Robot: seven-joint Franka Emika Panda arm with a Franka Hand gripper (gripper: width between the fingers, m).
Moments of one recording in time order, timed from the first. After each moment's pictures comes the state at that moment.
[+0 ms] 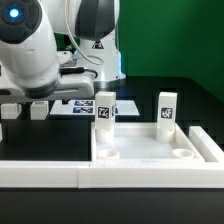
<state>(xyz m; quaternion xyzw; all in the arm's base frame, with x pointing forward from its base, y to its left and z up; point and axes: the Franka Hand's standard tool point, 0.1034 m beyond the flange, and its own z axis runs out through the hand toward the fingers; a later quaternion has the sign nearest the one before) 0.382 -0.132 0.026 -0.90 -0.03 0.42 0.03</state>
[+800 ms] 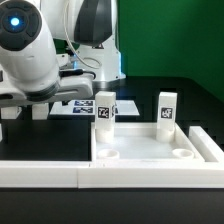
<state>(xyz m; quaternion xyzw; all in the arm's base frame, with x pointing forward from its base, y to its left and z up) 0.374 -0.133 0.018 -0.91 -0.06 0.42 0.04</state>
